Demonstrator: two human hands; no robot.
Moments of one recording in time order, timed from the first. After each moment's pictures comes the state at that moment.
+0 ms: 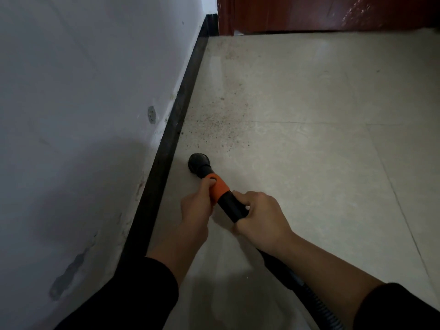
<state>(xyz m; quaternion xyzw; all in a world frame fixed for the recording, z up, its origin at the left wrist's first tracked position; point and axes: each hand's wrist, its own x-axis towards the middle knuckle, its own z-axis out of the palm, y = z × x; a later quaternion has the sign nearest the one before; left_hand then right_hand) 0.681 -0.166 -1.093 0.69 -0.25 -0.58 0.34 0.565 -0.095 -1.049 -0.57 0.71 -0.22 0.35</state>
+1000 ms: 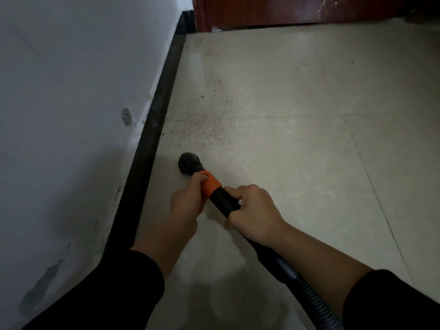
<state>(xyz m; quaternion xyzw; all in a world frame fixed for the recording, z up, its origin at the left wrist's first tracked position) 0.655 -0.166 -1.076 0.71 -0.29 -0.57 0.29 0.540 -0.088 -1.041 -0.53 0.71 -0.24 0.39</state>
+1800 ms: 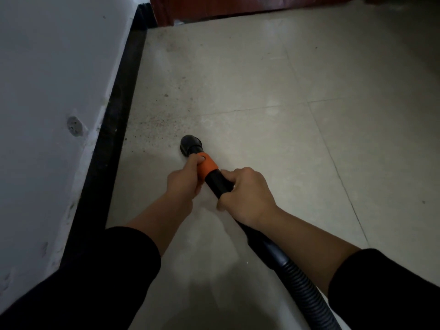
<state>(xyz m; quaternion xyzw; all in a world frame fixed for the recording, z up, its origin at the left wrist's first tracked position) 0.575 -0.180 -1.074 0.68 -0.35 -0.59 0.26 0.477 -0.085 -1.047 -0.48 0.75 -0.29 0.35</state>
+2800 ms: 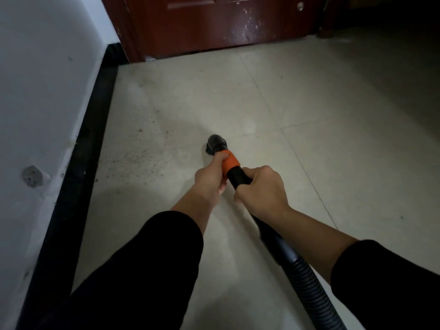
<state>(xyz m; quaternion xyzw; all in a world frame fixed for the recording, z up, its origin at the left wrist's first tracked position) 0.459 -0.226 -1.085 0.57 -0.31 -0.73 0.22 0.403 -0.120 -1.051 -0.36 0.84 -0.33 0.26</state>
